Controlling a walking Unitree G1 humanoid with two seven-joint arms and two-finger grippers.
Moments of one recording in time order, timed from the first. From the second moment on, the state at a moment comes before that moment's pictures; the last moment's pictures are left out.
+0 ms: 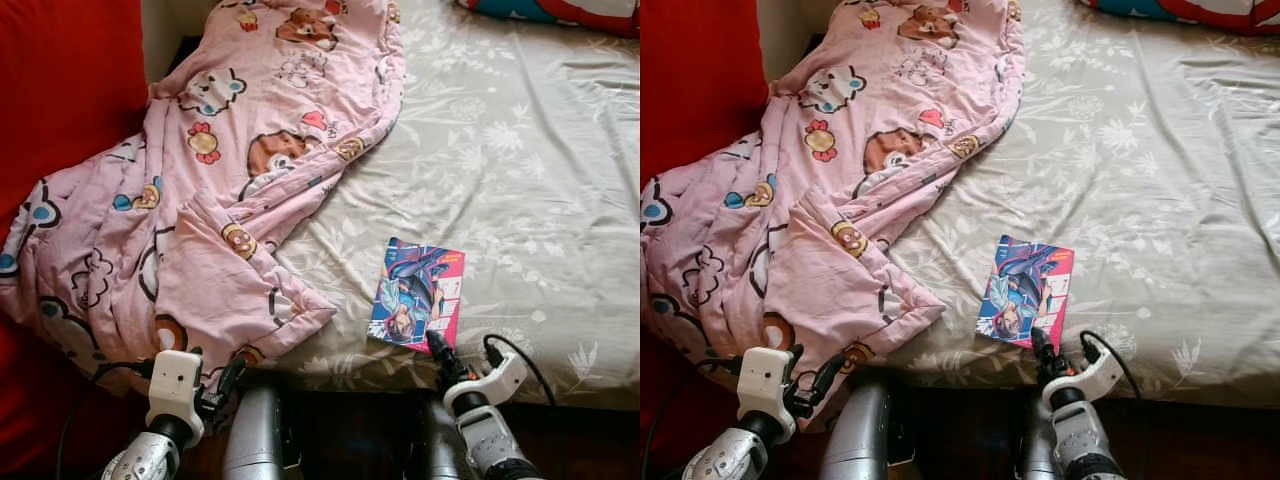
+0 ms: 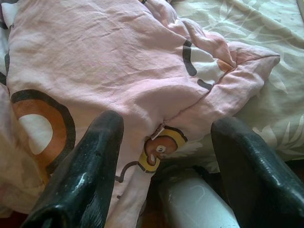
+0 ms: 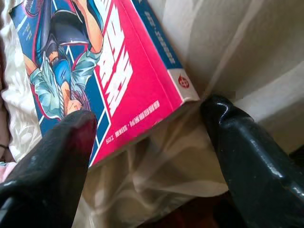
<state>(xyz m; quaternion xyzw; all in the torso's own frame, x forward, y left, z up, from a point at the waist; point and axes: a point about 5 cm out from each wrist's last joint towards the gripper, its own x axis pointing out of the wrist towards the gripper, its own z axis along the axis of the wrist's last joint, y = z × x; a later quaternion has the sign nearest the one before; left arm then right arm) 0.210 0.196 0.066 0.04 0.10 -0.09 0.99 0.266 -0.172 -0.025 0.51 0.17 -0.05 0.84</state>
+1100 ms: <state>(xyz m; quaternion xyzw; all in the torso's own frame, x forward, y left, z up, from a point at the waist) 0.232 0.195 0.063 0.04 0.09 -0.09 0.99 0.191 -0.217 -0.025 0.43 0.03 -0.11 0.90</state>
